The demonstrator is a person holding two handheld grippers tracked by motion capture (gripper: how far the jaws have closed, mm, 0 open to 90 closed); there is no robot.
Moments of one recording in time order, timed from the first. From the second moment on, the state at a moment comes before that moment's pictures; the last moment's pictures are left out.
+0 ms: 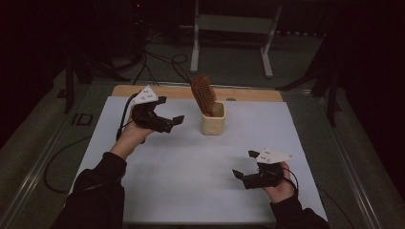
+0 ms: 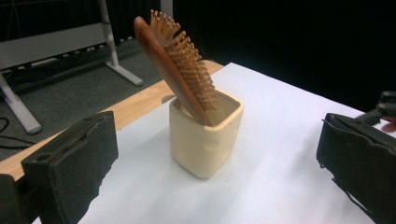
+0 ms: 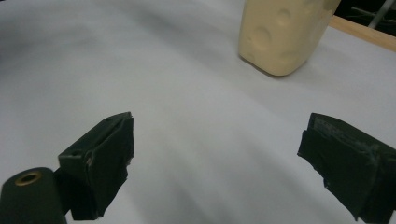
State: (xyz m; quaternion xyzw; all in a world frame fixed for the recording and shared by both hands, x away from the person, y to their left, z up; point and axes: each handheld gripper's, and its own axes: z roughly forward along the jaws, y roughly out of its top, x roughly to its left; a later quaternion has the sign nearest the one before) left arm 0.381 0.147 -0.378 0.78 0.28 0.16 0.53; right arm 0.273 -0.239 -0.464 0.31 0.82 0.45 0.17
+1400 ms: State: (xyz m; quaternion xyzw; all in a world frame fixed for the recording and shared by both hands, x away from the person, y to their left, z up) left arm 0.282 0.231 -0.475 0.79 0.32 0.17 0.49; right arm 0.267 -0.250 -0.468 0.31 0.82 0.44 0.17
